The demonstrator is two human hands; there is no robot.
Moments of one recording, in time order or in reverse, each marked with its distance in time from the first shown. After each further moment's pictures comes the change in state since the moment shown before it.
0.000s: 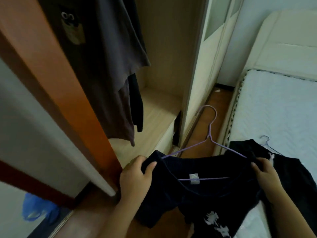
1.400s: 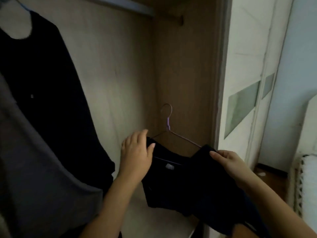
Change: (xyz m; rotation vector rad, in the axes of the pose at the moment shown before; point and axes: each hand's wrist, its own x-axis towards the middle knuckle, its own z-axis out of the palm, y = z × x) left_hand 0.435 0.135 0.035 0.378 0.430 0.246; right_hand 0.338 -0.355 0.077 0.341 -0.603 -0.532
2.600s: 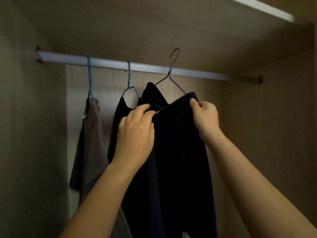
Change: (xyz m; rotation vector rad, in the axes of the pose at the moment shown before) left_hand 0.084 -0.044 -0.208 0.427 0.582 0.077; right_hand 0.087 -0.315 0.163 0.235 0.136 -0.665
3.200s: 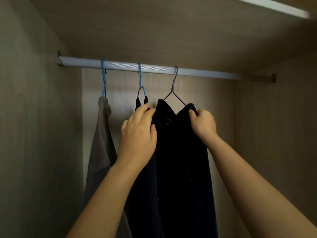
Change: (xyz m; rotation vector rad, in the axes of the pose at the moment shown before) left_hand -0.010 0.001 -0.028 -0.104 -0.086 -0.170; right_hand -0.004 0.012 0.023 -0.373 -0.109 -0.023
